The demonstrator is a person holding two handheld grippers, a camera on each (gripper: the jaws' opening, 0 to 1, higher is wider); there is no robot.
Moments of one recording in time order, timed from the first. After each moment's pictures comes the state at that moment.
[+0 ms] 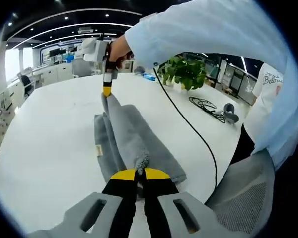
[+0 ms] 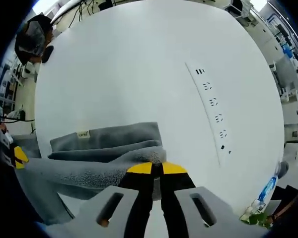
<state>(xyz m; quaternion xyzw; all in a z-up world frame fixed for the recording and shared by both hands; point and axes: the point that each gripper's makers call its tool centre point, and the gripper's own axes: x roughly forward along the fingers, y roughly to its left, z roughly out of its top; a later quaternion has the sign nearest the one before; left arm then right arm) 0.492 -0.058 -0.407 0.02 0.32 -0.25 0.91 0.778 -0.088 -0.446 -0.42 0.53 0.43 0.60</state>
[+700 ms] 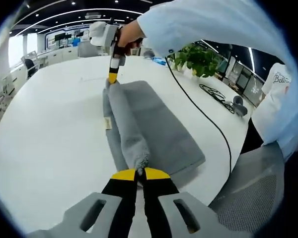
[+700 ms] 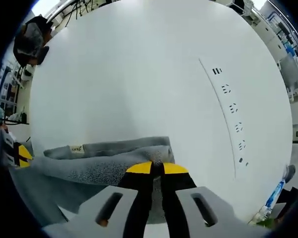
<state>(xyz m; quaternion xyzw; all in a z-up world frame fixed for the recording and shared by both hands) 0.488 -0.037 -0.464 0.01 0.38 -0.23 0.89 0.768 -0.068 -0.490 -0.41 0.52 0.45 0.60</state>
